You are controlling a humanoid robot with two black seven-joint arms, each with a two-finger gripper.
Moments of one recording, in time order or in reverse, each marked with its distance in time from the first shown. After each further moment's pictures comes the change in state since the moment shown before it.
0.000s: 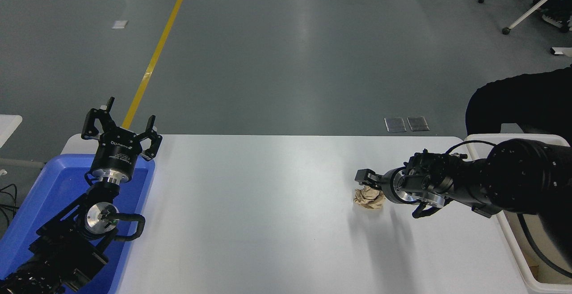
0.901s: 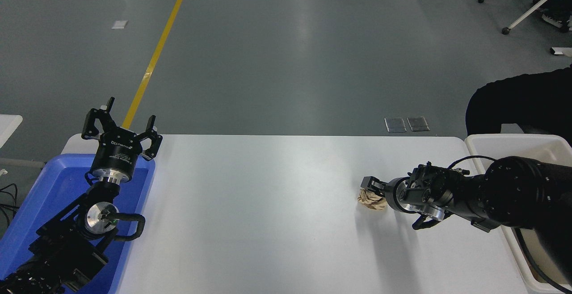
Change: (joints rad) left arm 0.000 0.000 0.000 0.000 0.000 0.000 0.000; right arm -0.066 0.000 0.016 -0.021 -0.011 -0.082 0.001
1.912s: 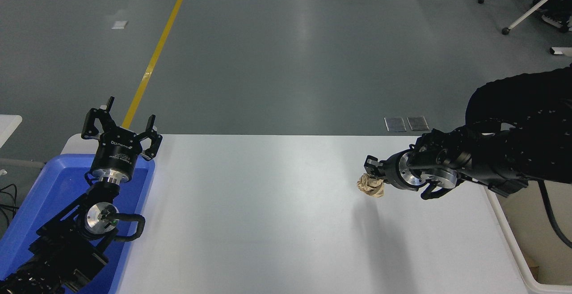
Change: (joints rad) left arm 0.000 0.000 0.000 0.000 0.000 0.000 0.000; right arm 0.475 -0.183 -0.022 0.307 -0.002 0.260 0.000
